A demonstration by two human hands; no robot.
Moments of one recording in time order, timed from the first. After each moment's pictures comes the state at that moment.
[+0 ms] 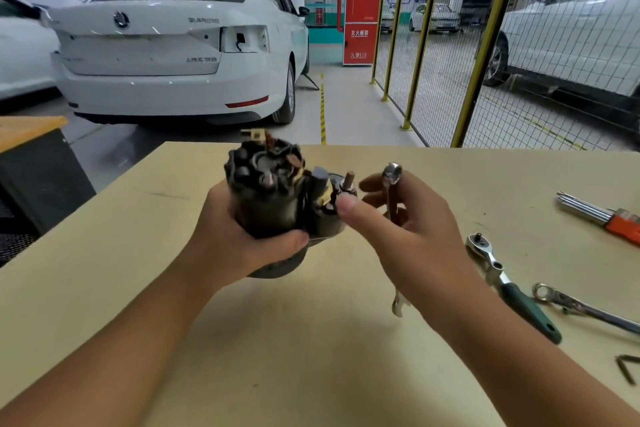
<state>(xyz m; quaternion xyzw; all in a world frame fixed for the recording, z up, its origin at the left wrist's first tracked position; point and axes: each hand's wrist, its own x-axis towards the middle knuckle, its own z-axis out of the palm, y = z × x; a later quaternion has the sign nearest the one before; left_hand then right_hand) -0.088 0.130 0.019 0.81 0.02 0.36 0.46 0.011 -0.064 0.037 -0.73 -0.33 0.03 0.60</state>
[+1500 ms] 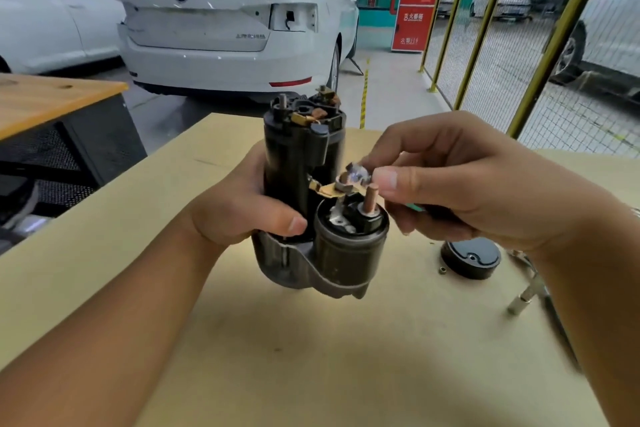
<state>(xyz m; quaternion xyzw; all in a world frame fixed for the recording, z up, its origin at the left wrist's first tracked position) -0.090 0.157 0.032 0.74 -0.14 0.14 0.64 0.047 -0.066 0.106 -0.55 -0.59 0.37 0.46</state>
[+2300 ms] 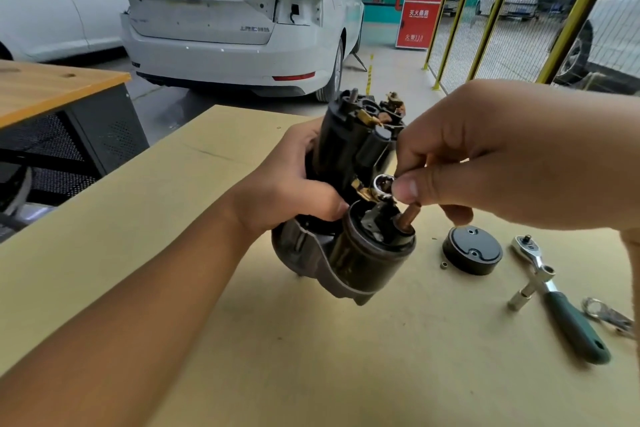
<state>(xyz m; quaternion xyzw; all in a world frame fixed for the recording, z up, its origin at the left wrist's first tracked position) -0.071 0.127 0.043 0.74 -0.15 0.20 0.63 0.001 -0.078 0.162 -0.79 -0.59 0.13 0.13</state>
